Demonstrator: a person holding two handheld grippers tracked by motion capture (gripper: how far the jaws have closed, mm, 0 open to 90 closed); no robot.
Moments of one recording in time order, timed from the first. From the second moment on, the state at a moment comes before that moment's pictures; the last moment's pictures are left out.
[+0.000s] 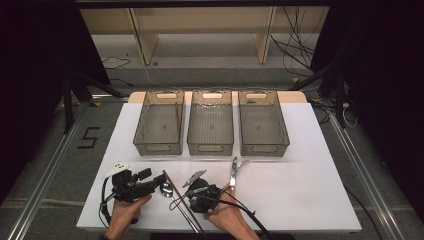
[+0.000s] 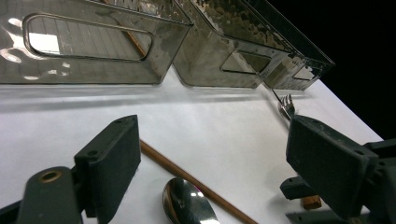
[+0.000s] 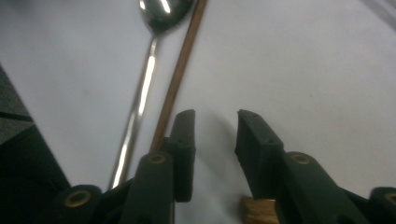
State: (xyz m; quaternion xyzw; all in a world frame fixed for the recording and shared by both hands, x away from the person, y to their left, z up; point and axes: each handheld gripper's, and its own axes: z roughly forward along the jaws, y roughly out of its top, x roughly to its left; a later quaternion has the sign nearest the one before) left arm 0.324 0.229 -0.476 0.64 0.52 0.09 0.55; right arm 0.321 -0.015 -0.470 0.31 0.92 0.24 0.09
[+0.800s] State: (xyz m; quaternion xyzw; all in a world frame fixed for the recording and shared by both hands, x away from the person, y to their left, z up) left arm 0.323 0.230 -0.475 0.64 0.53 0.09 0.55; right arm 0.316 -0.001 -0.476 0.30 0.92 0.23 0.08
